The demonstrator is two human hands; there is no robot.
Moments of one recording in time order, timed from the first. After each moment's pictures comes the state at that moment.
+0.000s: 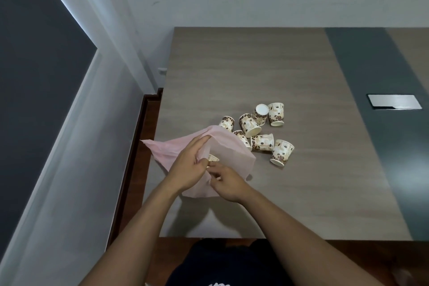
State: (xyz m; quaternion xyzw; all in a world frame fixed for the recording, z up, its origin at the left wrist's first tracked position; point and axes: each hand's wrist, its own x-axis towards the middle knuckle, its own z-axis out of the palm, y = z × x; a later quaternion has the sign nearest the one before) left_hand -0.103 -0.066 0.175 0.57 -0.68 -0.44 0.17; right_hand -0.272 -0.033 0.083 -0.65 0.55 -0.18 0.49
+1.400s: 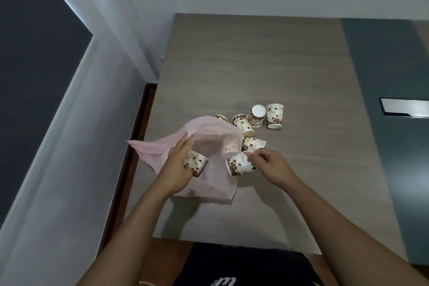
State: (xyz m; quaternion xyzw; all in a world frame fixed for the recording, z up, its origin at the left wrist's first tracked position) left_hand -0.136 -0.087 0.140 0.64 -0.64 -0.41 0.12; right_hand -0.448 -0.085 0.083 -0.50 0.66 -0.24 0.50
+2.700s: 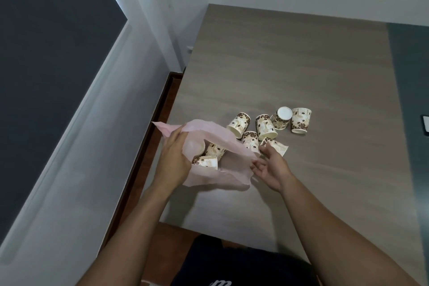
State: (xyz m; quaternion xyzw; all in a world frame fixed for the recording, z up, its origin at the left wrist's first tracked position) left_hand -0.101 -0.073 0.156 0.72 -0.61 -0.26 0.21; right_hand -0.389 -0.117 0.043 0.01 0.58 -0.36 0.73
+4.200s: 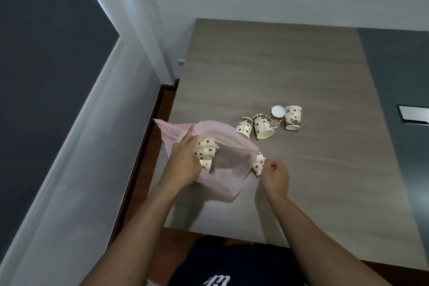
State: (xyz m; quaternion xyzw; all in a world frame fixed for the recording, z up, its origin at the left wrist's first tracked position) left_hand -0.087 -0.066 0.172 0.66 -0.67 -0.32 0.13; right_hand -0.353 -0.043 0.052 -0.30 0.83 -0.30 0.35
